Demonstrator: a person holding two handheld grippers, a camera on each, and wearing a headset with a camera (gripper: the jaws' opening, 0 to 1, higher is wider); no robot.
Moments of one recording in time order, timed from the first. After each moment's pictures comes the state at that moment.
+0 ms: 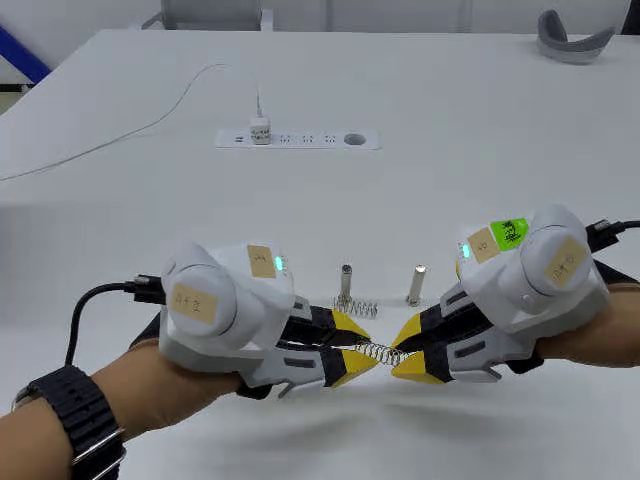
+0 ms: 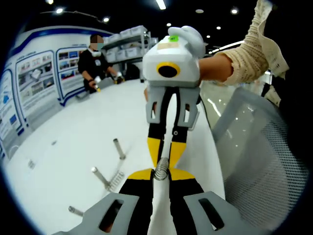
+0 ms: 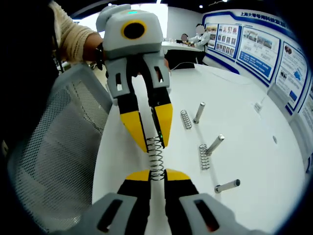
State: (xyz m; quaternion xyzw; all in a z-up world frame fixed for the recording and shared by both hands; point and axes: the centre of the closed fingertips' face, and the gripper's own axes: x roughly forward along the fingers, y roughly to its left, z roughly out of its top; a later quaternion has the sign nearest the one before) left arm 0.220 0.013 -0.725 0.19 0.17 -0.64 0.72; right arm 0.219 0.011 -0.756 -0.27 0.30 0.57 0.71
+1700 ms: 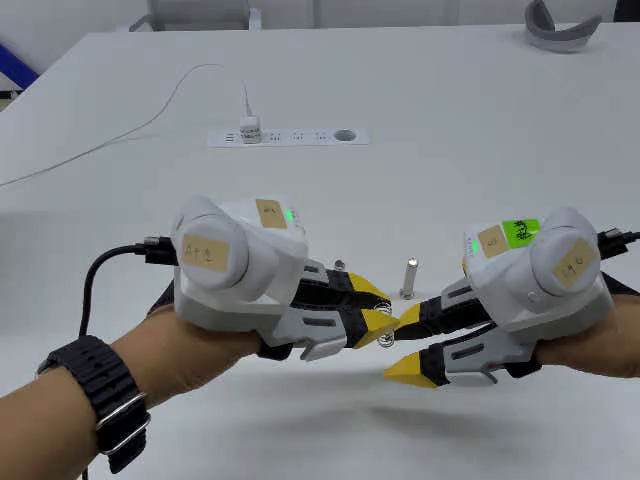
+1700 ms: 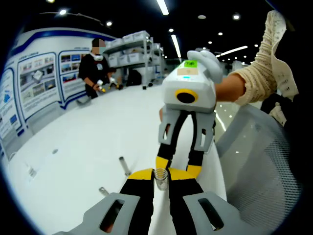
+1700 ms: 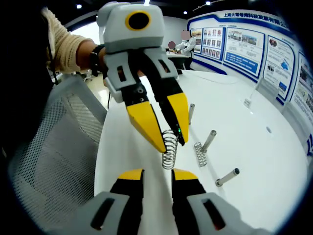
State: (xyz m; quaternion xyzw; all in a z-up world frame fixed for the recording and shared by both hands) left arm 0.238 -0.011 -0.698 0.16 0.15 -0.64 0.73; right arm 0.220 0.003 -0.751 -0.21 0.29 0.54 0.76
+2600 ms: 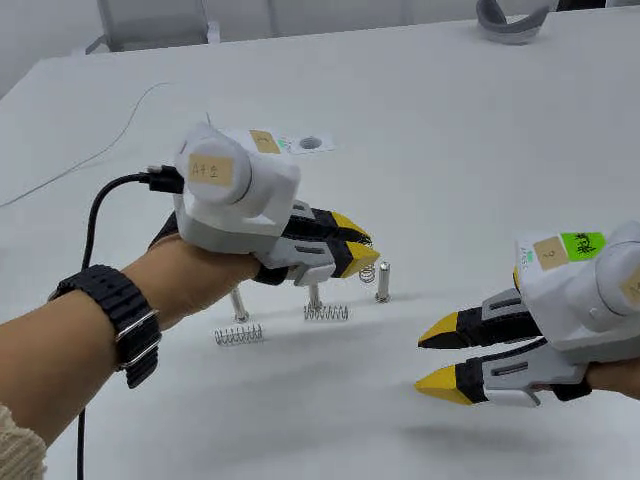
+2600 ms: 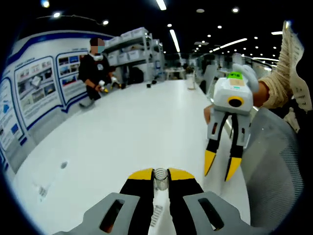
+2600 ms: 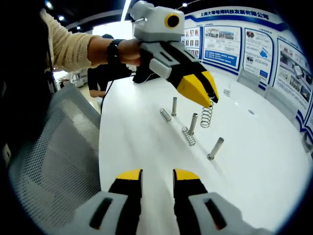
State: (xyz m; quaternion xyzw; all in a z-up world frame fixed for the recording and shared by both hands) left arm 0.298 -0.041 -0.677 0.20 0.15 -0.64 0.73; right arm 0.203 -0.037 -0.746 -0.16 0.29 0.48 0.81
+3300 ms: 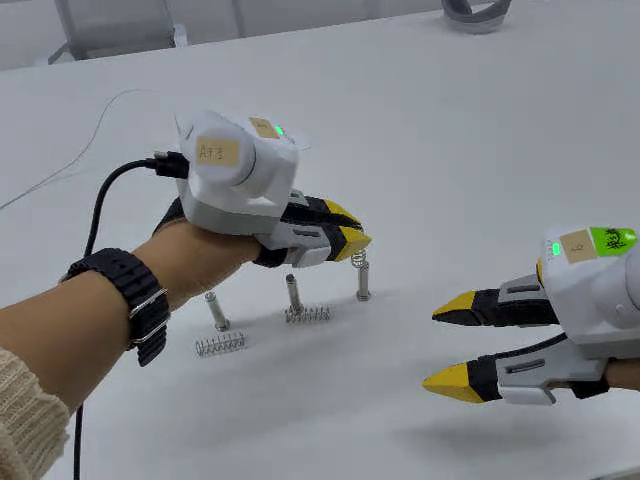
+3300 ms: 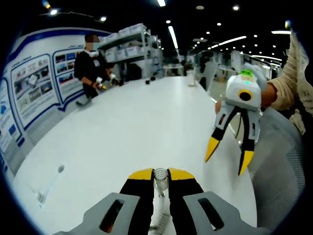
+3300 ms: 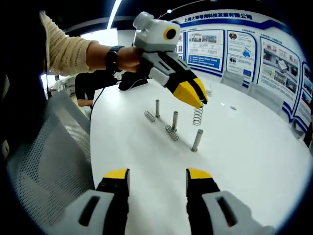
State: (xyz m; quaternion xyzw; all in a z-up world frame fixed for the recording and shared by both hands) left arm 0.312 -0.063 -0.683 0.21 0.16 -0.64 0.72; right arm 0.206 -0.070 -0.740 -0.14 0.26 0.42 0.86
